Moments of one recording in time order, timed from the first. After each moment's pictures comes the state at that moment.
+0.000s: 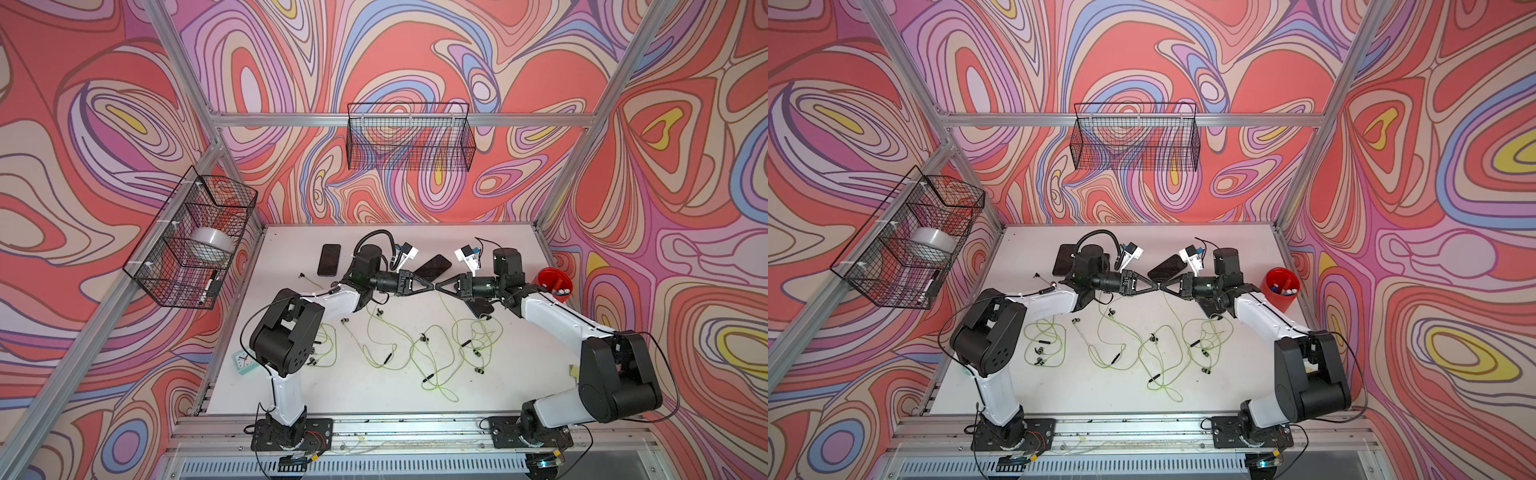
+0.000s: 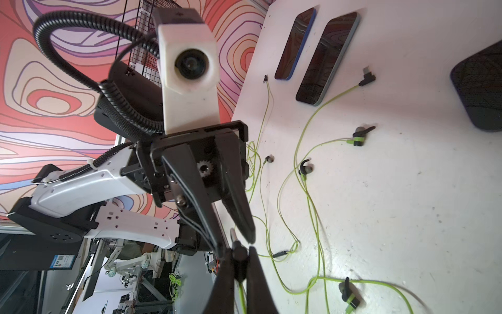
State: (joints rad) left arm -0.50 1.87 1.11 0.49 1.13 -0.84; right arm 0.19 1.47 0.90 -0.05 -1.06 0.51
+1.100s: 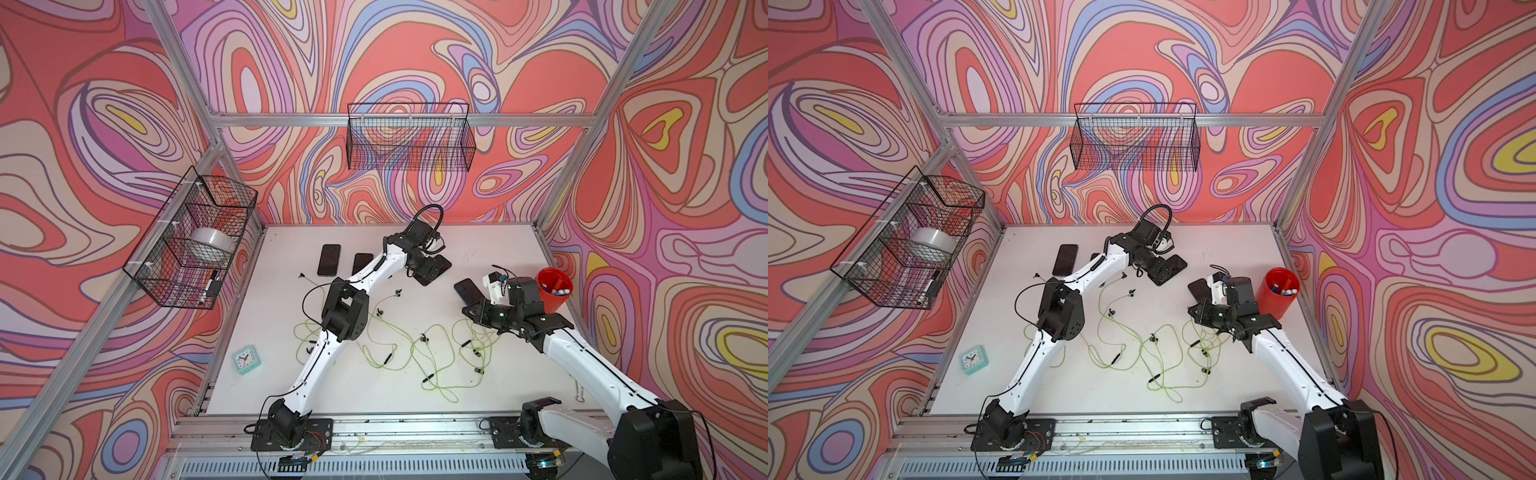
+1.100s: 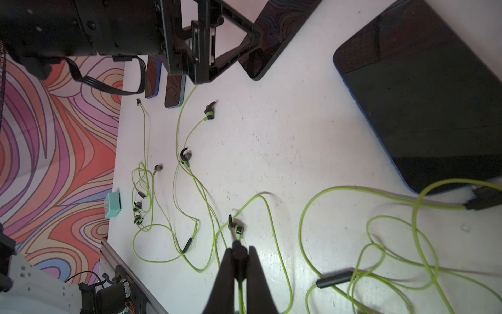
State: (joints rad) left arm -0.62 2.59 2.45 -0.88 0.11 0.04; right arm 0.18 1.11 0.67 -0.37 -0.49 0.48
